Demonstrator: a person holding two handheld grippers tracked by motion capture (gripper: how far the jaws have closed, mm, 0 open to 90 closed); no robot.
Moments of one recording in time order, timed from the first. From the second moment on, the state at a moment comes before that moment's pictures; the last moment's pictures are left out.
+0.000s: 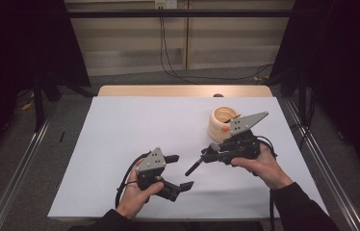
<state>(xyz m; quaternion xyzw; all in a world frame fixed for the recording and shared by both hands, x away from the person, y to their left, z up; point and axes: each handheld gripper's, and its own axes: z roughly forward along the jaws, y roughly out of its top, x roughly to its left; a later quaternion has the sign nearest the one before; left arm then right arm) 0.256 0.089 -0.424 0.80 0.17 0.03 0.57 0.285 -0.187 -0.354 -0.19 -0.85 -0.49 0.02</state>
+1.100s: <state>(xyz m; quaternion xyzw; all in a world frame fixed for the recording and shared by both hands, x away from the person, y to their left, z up) 0.257 0.072 -0.438 0.83 0.15 0.04 0.54 0.287 -0.178 -0.359 -0.19 -0.88 -0.43 0.04</state>
